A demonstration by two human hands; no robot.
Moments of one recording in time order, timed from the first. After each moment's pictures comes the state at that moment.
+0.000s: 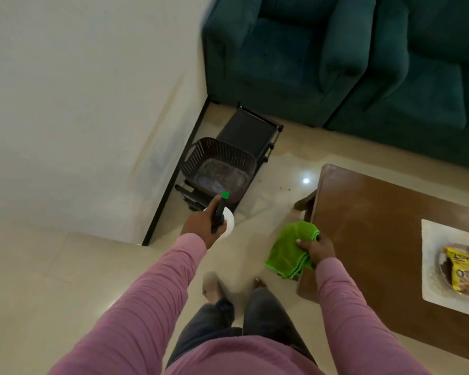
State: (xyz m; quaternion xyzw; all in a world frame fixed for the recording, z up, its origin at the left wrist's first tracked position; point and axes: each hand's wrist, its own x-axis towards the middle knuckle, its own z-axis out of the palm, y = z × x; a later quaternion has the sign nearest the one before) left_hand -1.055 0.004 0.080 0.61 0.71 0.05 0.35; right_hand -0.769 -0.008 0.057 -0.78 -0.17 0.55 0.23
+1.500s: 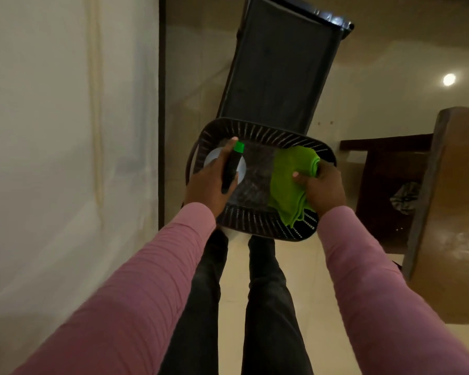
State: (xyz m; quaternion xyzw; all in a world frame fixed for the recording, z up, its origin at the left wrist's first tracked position) left_hand -1.172 0.310 -0.165 0.61 0.64 0.02 0.47; right_hand -0.961 0.286 -0.147 -0.83 -0.20 0.50 0.16
